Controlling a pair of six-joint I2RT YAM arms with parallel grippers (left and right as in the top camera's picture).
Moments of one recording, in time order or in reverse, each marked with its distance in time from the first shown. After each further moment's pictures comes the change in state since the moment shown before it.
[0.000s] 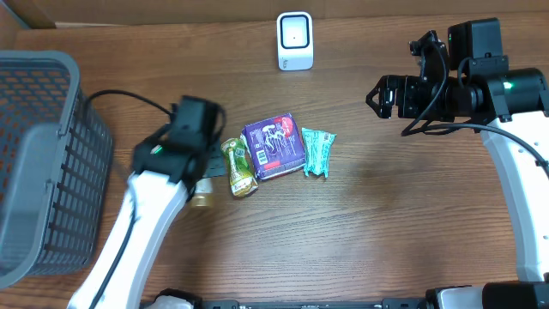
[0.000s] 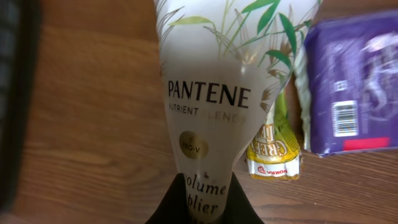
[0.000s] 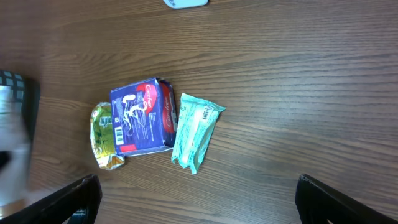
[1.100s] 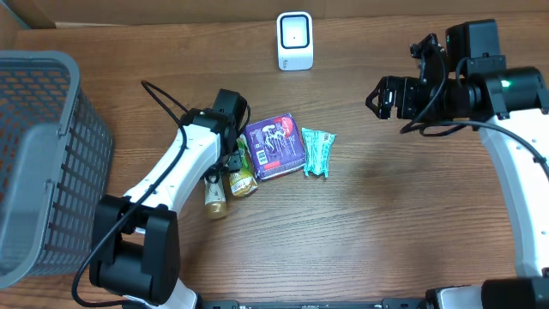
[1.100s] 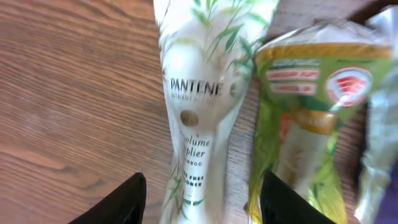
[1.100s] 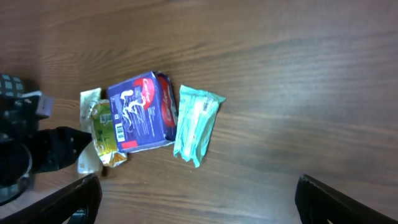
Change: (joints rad) left arm -0.007 0.367 0.042 0.058 -0.006 -0.094; right arm 0.000 0.022 0.000 -0.035 0.000 0.060
